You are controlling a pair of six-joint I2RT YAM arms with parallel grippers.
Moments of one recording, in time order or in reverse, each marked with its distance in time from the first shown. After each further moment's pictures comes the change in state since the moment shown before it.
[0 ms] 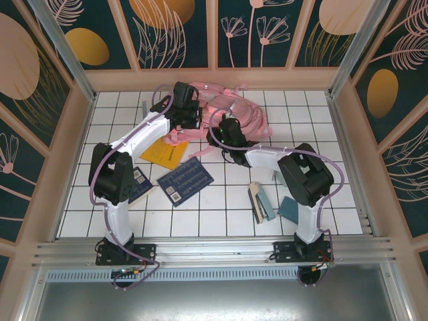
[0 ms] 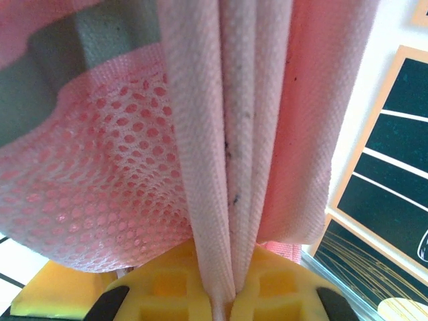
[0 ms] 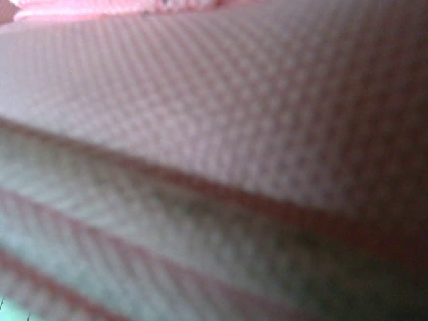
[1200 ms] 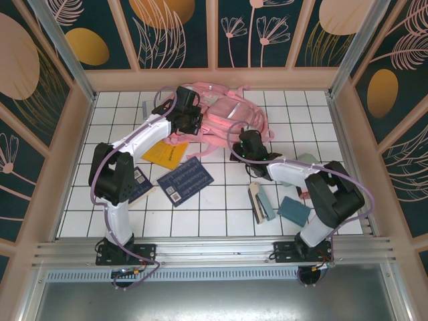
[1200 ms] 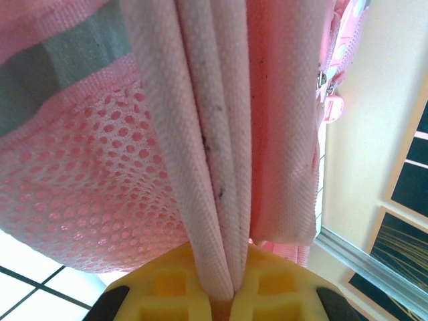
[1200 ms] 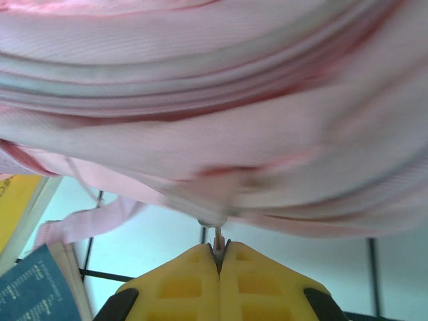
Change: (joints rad) left arm -0.002 0.000 -0.039 -0.023 -0.020 0.176; right arm -0.081 -0.322 -0.317 -0.160 0.050 -0.199
